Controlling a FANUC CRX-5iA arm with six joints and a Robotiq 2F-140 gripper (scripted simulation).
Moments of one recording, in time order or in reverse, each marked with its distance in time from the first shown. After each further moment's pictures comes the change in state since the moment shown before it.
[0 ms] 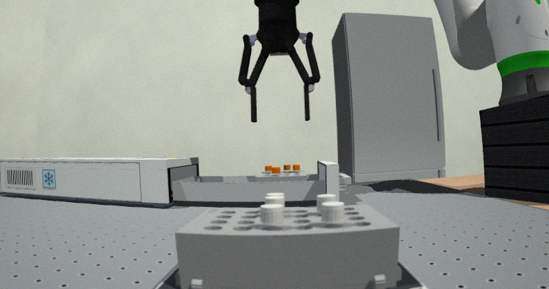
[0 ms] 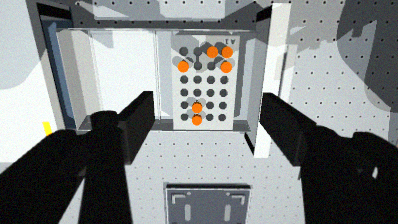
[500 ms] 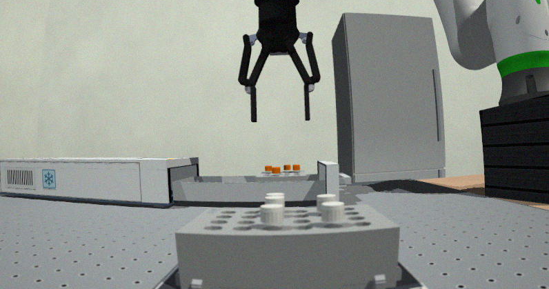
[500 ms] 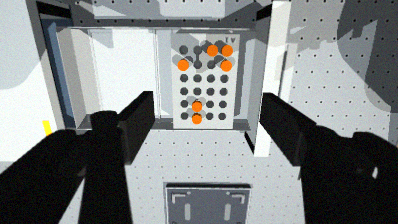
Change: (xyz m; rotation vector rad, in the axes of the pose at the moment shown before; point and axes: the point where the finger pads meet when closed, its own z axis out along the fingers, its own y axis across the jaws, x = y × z) arm -0.002 0.000 0.000 0.000 0.000 0.000
